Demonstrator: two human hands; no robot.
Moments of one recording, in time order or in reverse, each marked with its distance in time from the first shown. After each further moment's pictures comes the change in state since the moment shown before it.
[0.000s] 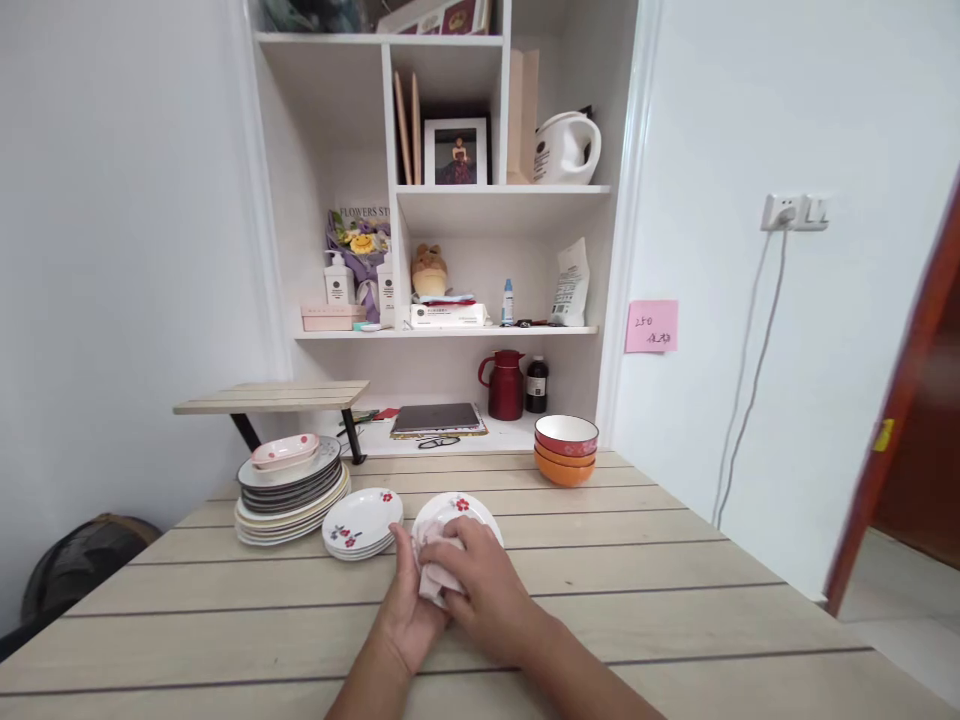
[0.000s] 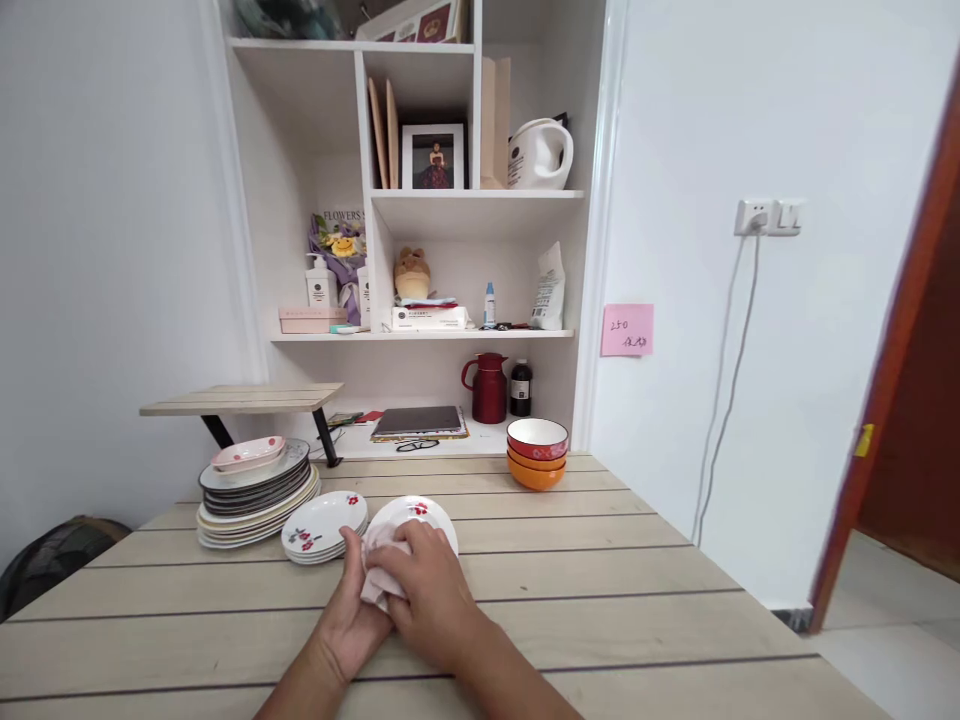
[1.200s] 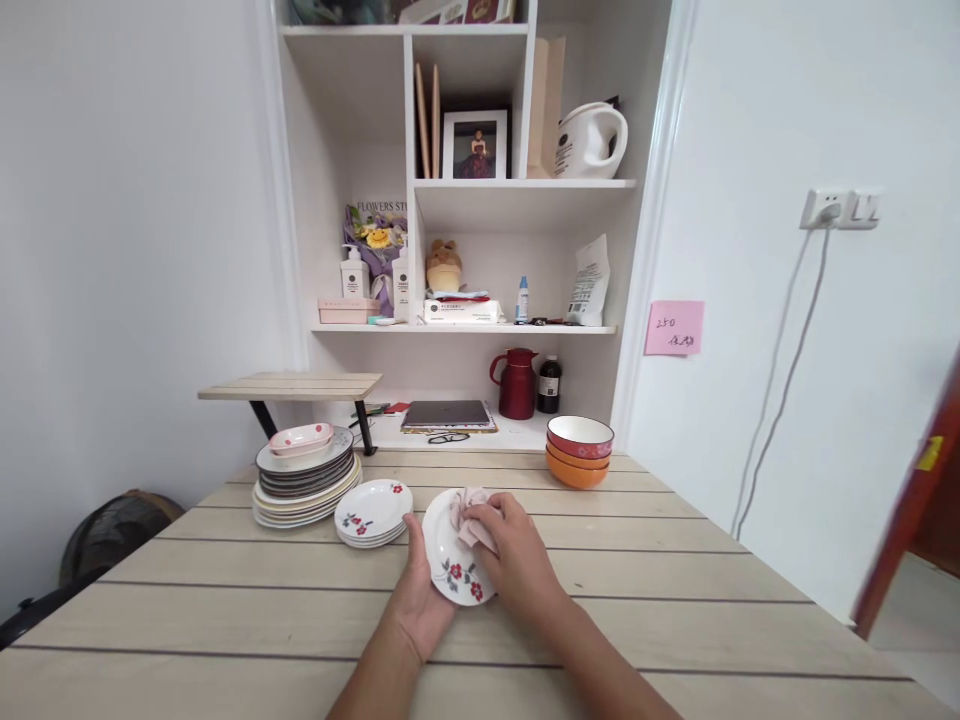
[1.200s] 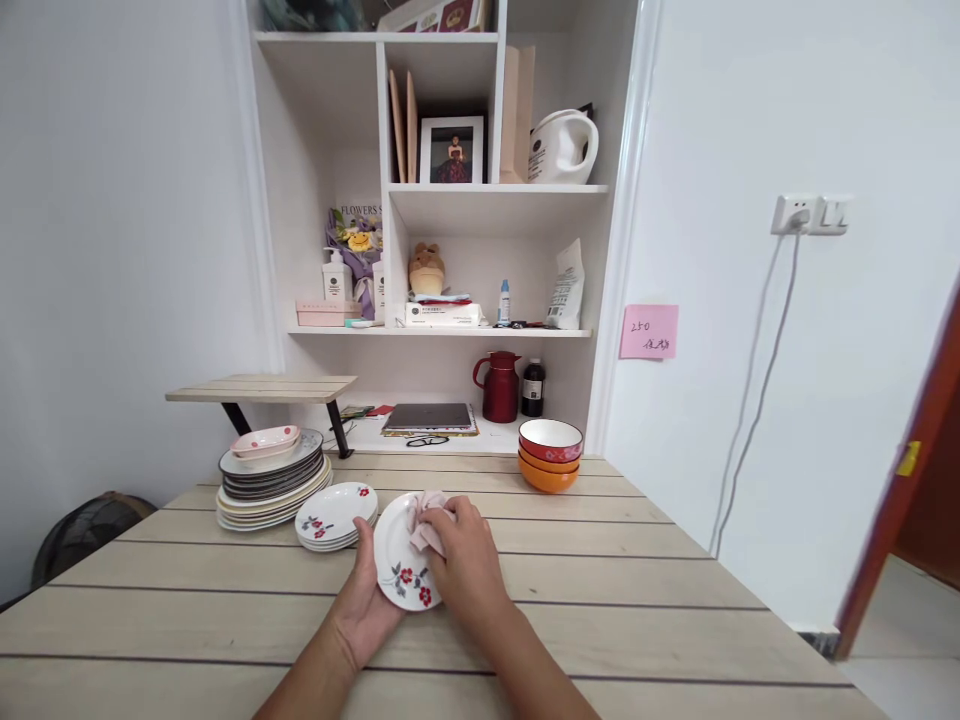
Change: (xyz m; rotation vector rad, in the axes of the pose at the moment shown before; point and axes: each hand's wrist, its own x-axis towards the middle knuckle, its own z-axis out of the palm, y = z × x) left_hand 0.003 -0.005 0.009 0.014 0.030 0.053; right_hand 0.003 0.026 -0.011 -0.002 0.131 0.262
